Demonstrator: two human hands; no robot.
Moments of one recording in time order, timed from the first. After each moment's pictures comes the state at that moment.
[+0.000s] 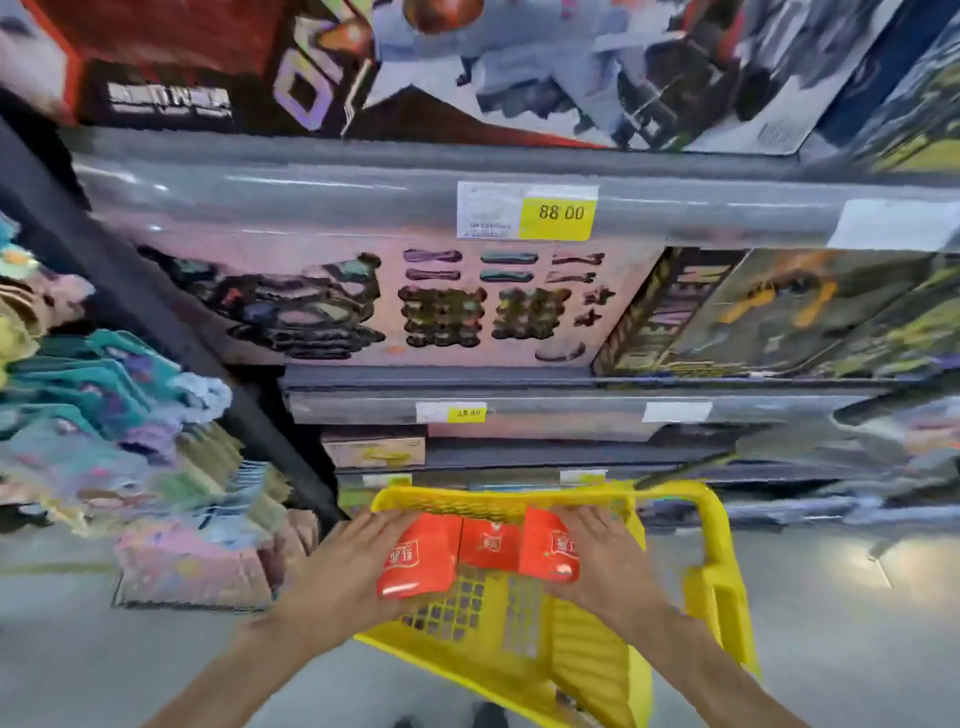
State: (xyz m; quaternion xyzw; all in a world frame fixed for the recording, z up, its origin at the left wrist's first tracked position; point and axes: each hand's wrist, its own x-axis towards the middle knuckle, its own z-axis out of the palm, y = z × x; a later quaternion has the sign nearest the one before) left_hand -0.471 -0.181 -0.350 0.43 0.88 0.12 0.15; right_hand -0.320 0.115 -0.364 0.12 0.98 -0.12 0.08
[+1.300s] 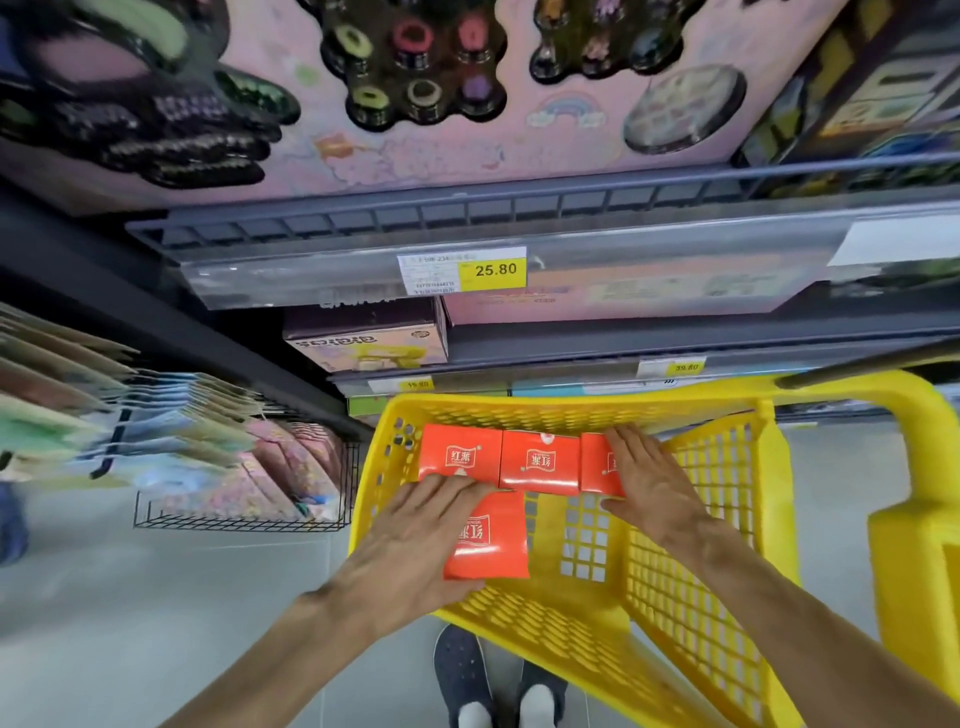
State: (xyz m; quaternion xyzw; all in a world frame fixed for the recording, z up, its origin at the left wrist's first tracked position) left_hand -0.454 -0.155 -0.503 0.50 0.84 0.09 0.20; right_hand -0.347 0.146 -0.608 0.15 0.96 -0.11 0.22
